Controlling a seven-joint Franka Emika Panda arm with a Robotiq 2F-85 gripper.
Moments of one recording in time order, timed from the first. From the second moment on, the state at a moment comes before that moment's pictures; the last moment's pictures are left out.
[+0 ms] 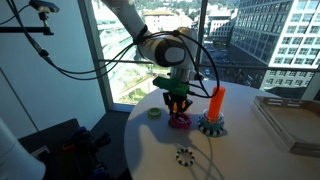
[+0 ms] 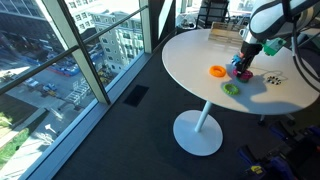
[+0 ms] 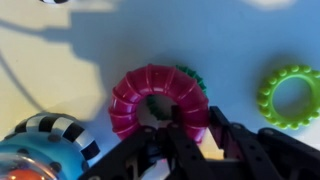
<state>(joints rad) -0.13 0.43 -0.06 -2.08 -0.01 2.37 -0.38</state>
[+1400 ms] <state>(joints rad) -0.13 0.12 -0.11 -2.06 -0.19 2.23 -0.27</state>
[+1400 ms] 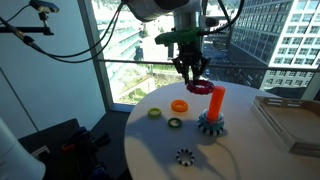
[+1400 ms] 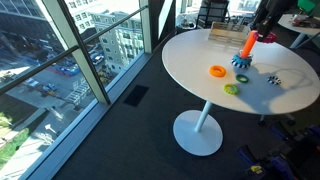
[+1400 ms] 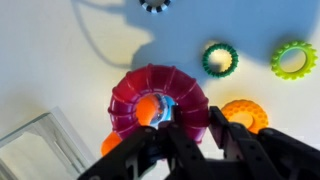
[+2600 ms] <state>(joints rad) -0.14 0.19 -0.15 -1.85 -0.20 2.16 -0.17</state>
